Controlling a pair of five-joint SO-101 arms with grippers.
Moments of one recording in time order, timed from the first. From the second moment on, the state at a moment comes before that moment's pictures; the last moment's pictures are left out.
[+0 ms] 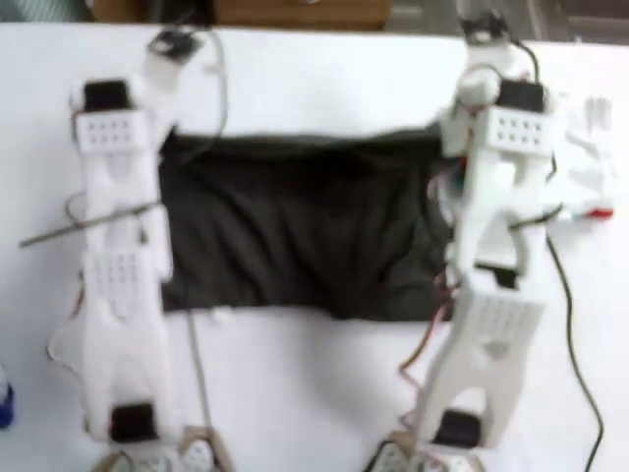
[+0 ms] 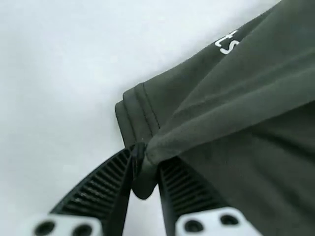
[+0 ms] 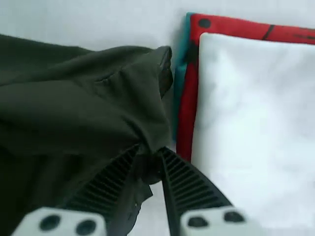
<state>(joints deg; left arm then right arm) -13.8 63.2 -85.2 101.4 -29.1 5.3 37.6 -50.3 89.1 20.2</state>
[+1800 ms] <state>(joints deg) -15.1 -2.0 38.1 65.4 -36.9 12.4 -15.8 36.3 75.5 37.3</state>
